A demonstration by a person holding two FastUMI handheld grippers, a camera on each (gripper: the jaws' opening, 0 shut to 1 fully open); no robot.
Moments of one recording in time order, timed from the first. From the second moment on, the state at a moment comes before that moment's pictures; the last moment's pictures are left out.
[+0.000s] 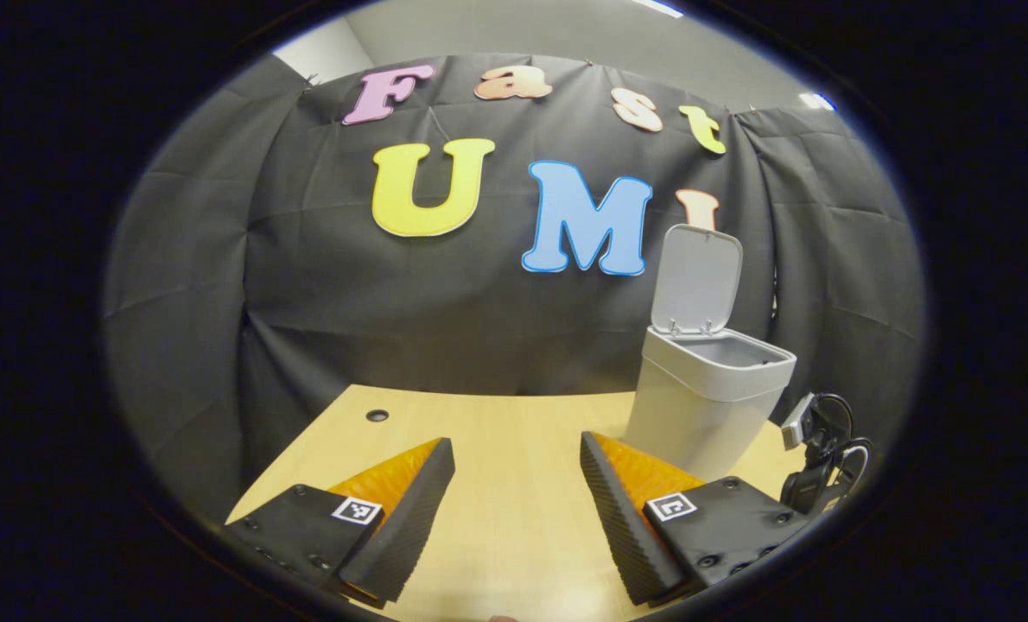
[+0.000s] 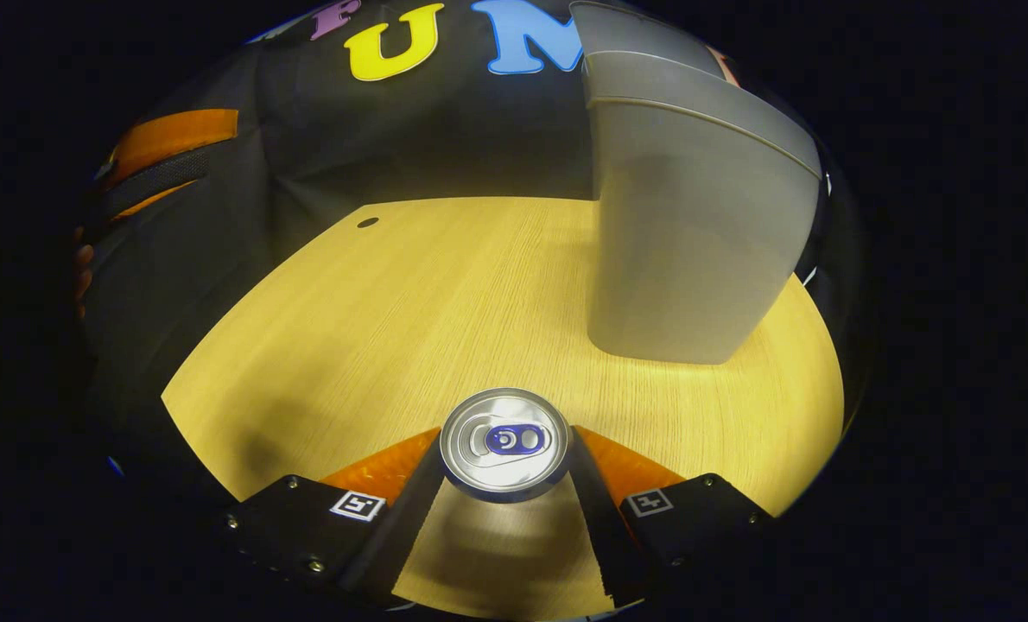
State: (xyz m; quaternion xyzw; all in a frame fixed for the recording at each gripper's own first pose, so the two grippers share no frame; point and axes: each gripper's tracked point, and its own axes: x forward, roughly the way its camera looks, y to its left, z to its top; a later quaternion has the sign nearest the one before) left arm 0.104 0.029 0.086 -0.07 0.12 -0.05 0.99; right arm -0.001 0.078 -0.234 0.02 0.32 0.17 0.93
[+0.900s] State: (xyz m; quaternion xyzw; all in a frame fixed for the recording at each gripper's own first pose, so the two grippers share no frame) left arm 0.116 0.020 0.090 -0.08 0.12 -0.06 0.99; right arm 0.011 0.016 -0.027 0.04 0.10 0.14 0.99
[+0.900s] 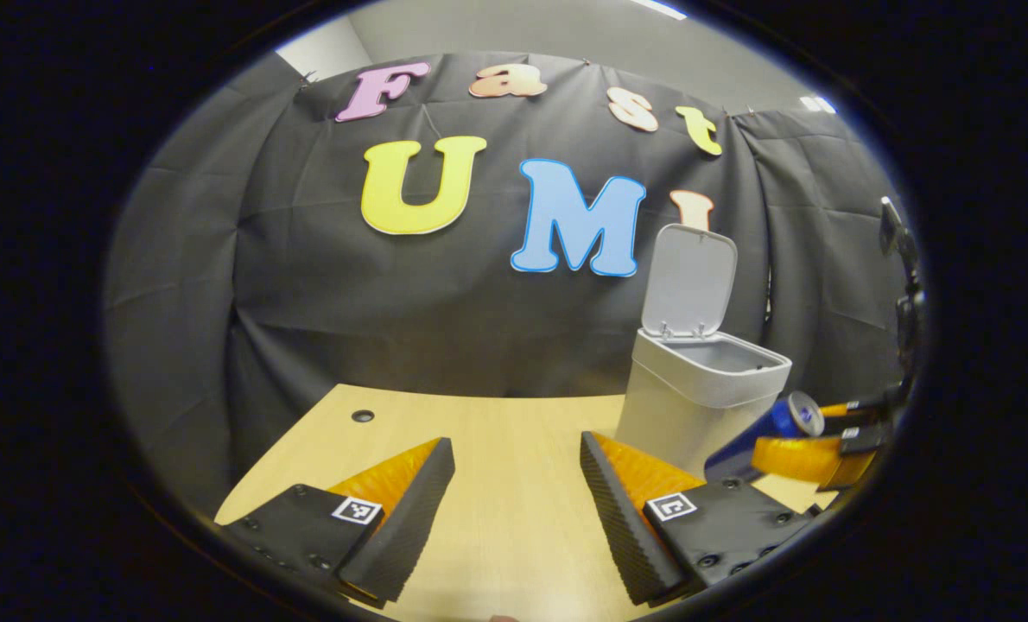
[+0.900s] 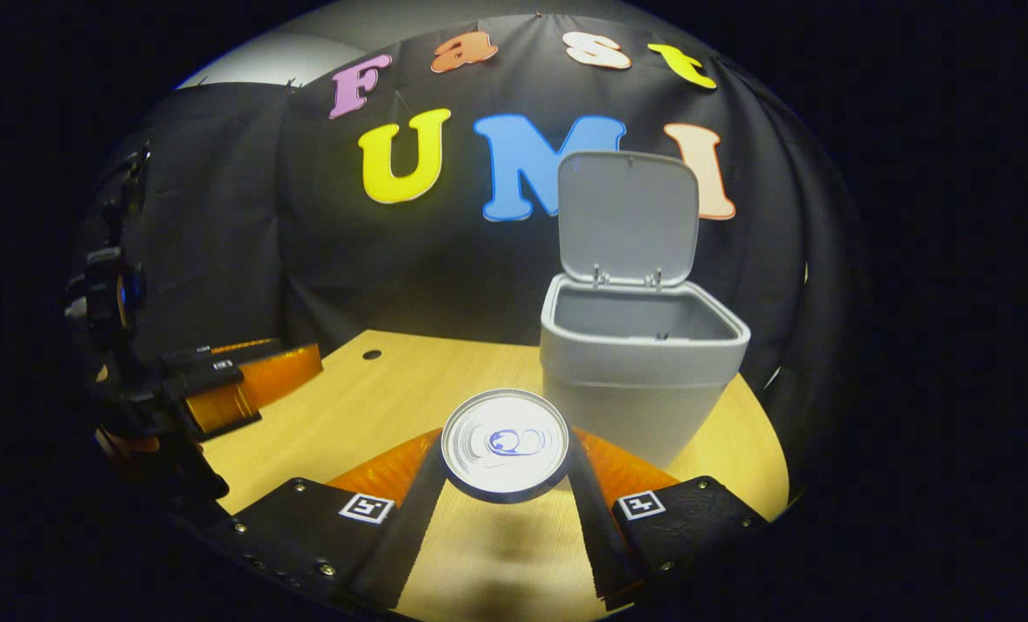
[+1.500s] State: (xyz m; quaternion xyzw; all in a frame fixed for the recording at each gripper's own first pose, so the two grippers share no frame) left arm 0.105 0.035 0.094 -0.07 0.11 -0.04 0.99; right arm 0.065 -0.031 0.079 0.04 -0.04 0.08 1.00
